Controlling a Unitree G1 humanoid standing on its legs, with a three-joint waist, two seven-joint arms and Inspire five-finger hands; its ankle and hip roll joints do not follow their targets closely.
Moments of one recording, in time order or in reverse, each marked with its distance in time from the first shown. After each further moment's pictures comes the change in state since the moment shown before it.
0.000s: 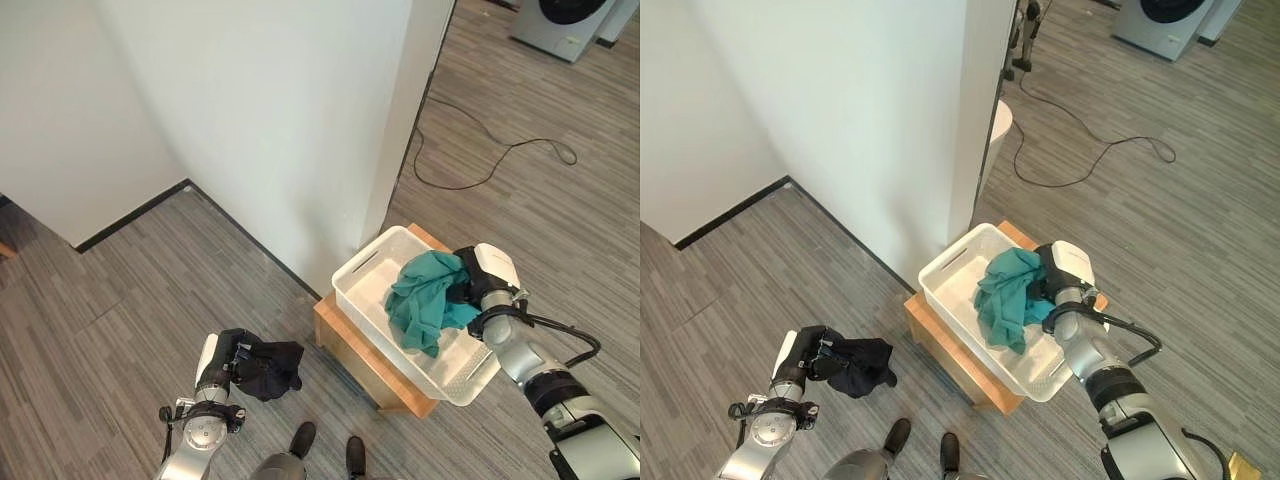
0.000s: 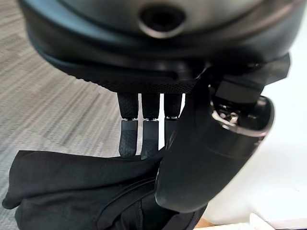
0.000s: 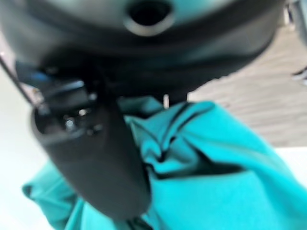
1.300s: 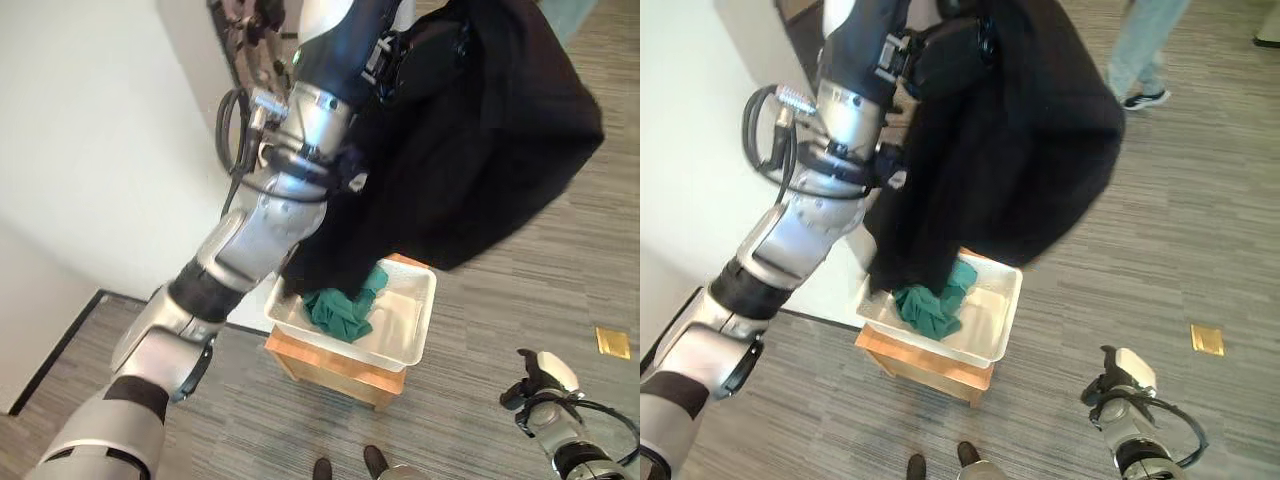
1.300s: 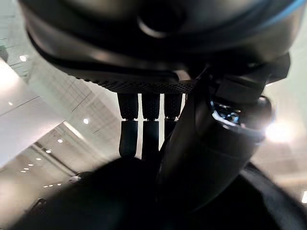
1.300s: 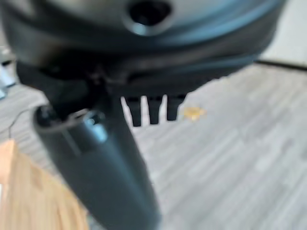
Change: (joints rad) left arm -1.336 0.038 -0.352 -0.047 0.201 -0.051 0.140; right arm 0.284 -0.001 -0.142 0.367 0.100 0.021 0.016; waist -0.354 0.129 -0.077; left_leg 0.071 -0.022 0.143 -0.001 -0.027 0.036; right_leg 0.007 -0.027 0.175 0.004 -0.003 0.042
